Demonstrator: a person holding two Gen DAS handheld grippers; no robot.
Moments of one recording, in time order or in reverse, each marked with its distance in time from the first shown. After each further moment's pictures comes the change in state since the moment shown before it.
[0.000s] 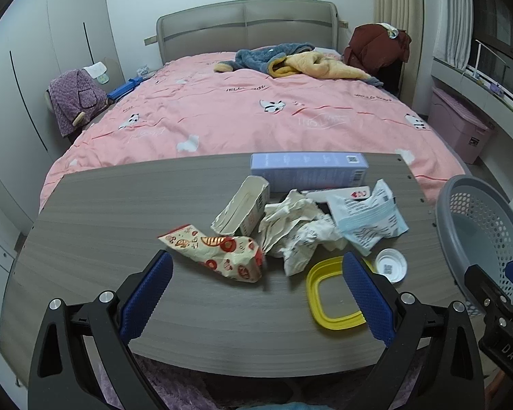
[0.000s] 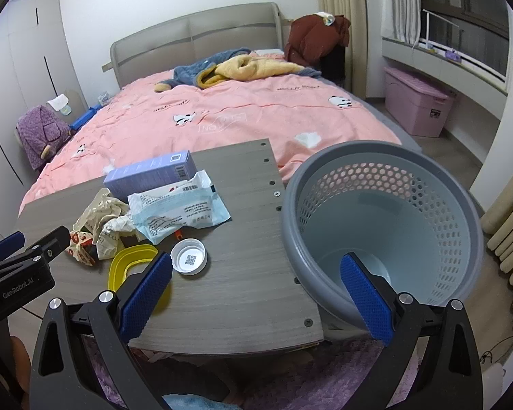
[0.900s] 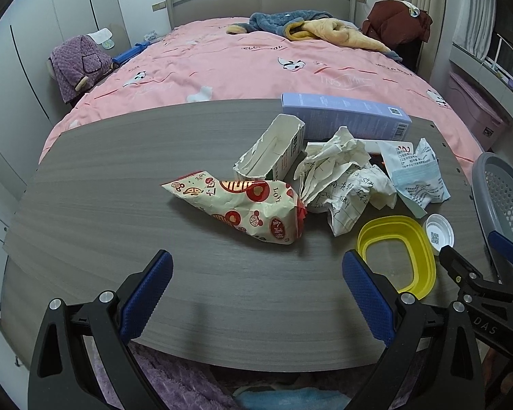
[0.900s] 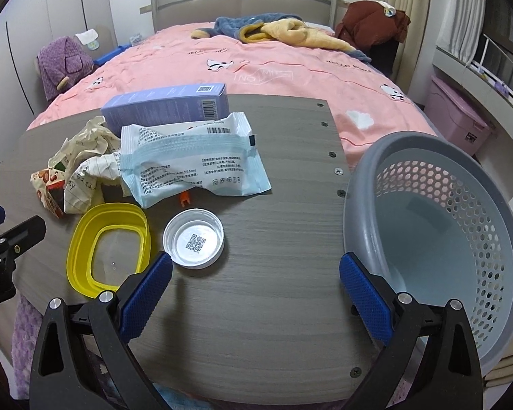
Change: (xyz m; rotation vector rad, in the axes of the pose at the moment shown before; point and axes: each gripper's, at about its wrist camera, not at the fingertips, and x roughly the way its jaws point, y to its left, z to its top) left arm 0.050 0.024 -0.030 -0.043 0.136 0.016; right arm 0.085 0.041 -0.010 -0.243 0.130 0.027
